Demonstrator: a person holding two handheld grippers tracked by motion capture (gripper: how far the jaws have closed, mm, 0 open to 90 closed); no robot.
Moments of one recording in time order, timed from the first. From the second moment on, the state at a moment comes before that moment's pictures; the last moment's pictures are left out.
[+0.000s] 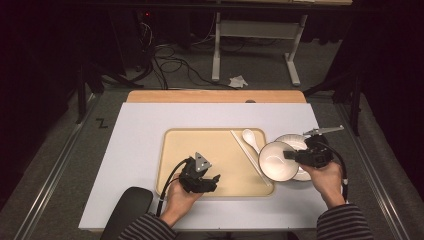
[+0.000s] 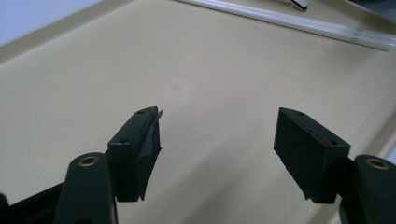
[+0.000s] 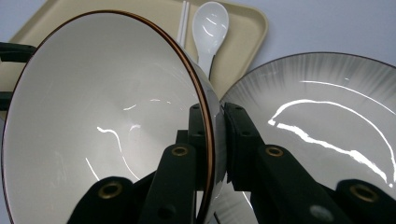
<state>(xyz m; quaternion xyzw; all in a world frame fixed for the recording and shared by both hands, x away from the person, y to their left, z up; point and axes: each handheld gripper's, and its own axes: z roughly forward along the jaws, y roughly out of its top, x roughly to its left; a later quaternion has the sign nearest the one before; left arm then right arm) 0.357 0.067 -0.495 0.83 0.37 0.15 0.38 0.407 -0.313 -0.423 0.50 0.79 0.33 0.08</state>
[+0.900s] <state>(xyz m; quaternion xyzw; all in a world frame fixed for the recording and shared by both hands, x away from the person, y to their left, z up) 0.348 0.086 -0.491 0.81 0.41 0.18 0.37 0.429 -0.251 -0.417 0.44 0.83 0.34 0.07</state>
